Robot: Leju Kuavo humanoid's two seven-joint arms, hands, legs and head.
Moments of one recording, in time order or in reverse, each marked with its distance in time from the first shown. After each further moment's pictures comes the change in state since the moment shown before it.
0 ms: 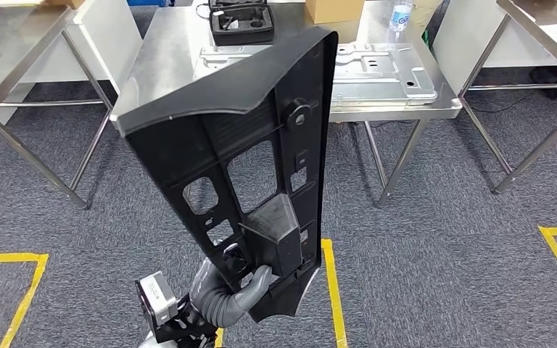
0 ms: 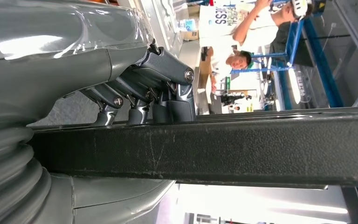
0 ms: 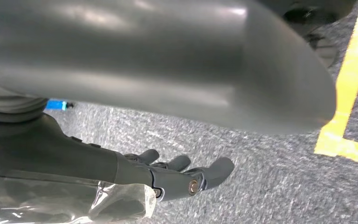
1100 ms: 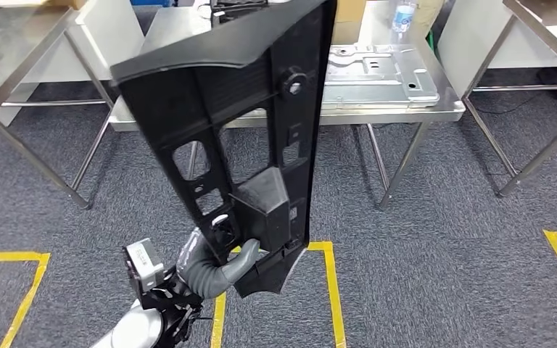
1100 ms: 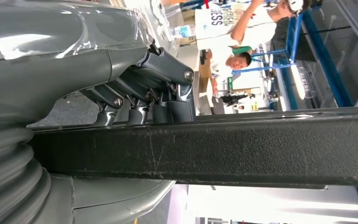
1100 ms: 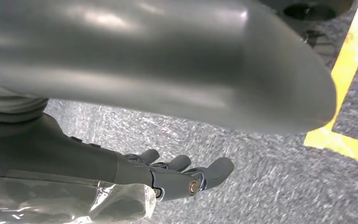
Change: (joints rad) left arm -0.104 0.047 0.048 0.000 0.044 -0.063 0.056; right arm -0.003 -0.009 0.023 0.000 0.016 0.021 -0.010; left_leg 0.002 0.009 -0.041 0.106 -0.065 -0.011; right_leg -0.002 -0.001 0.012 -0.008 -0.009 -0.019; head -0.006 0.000
